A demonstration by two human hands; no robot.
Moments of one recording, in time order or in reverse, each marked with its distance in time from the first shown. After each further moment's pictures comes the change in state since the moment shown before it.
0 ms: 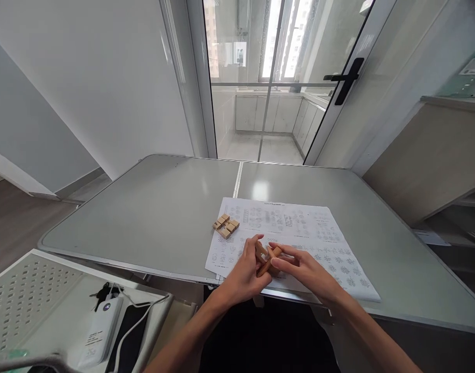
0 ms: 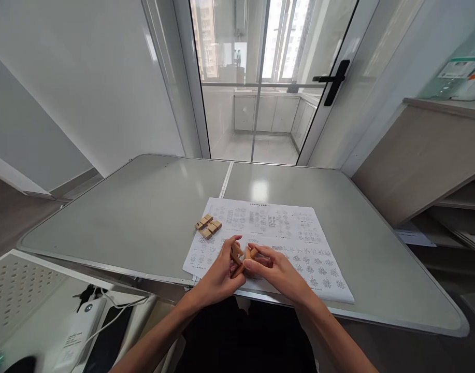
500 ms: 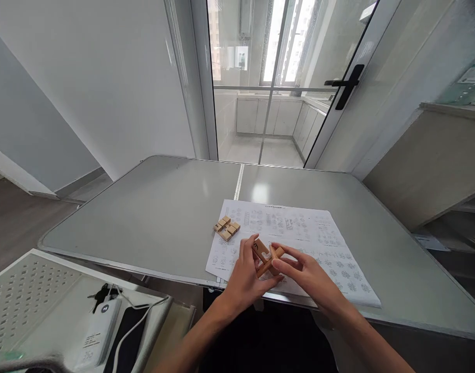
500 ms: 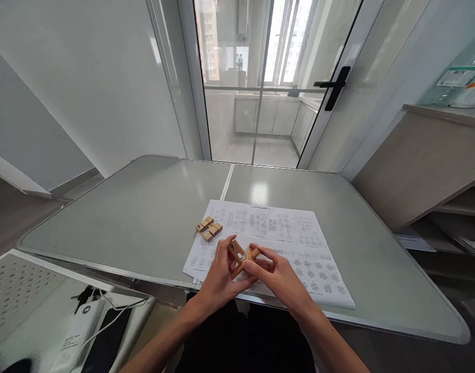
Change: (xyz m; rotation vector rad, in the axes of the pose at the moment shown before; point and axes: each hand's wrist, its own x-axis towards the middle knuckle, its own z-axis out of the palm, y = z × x) left_hand -0.001 0.007 0.011 0.117 0.206 0.020; right_hand -0.004 -0.004 0.012 0.049 0.160 0.073
